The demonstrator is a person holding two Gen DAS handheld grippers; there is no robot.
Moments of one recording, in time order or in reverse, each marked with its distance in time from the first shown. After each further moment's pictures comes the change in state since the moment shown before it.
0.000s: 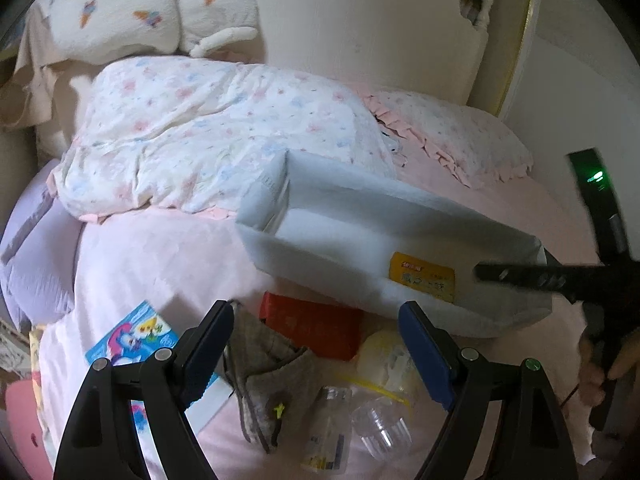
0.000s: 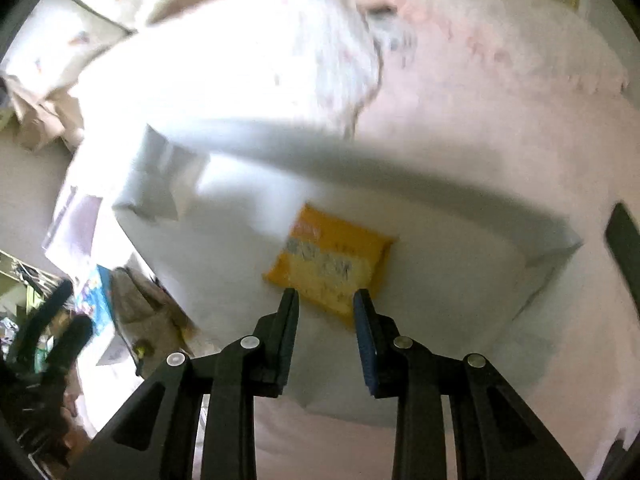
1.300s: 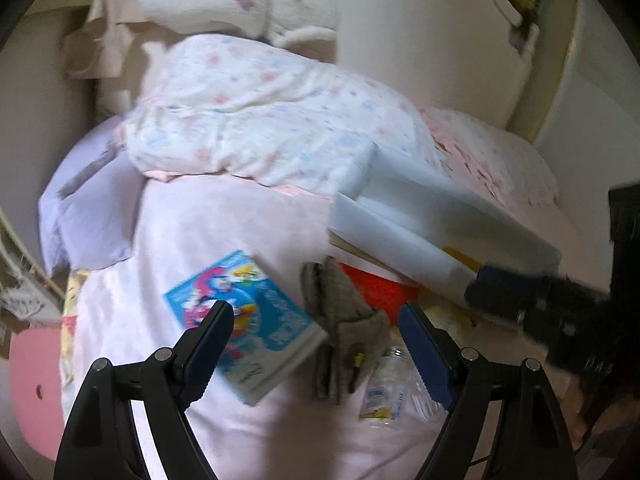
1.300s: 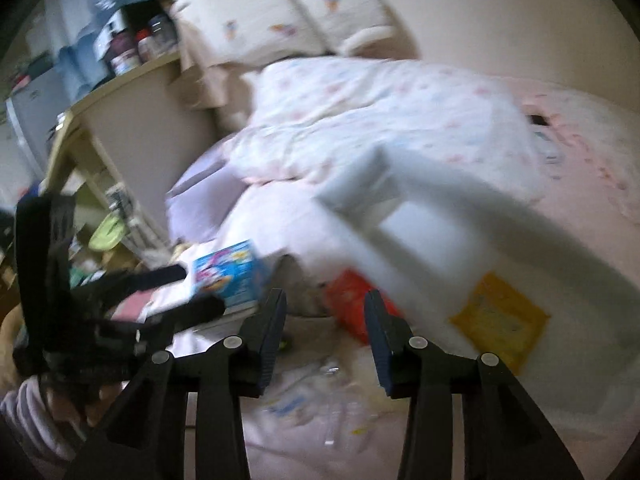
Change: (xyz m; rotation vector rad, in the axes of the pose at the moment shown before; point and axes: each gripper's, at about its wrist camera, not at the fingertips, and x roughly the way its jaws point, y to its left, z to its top) left arm -0.041 0.067 -0.035 -0.157 -0.020 0.077; right arm -0.009 0.102 -0.045 -0.381 -0.173 0.421
